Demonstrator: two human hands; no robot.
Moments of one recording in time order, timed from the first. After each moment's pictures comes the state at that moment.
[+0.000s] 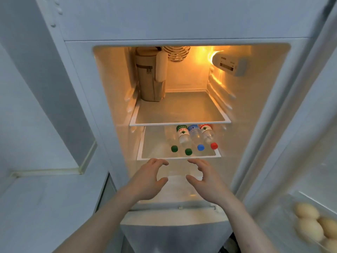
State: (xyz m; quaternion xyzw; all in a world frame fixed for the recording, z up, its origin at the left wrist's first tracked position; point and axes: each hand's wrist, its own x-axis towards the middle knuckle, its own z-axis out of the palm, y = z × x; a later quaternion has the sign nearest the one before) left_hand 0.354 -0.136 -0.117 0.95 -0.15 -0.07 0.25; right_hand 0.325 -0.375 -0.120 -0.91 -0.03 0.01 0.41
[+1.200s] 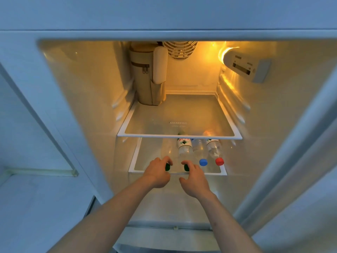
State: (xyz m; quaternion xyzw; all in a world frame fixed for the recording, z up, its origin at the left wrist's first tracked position) left_hand 0.503 -0.202 -0.178 0.96 -0.03 -0.11 0.24; right_hand 0.477 -0.371 -0.200 -0.92 0.01 0.06 0.38
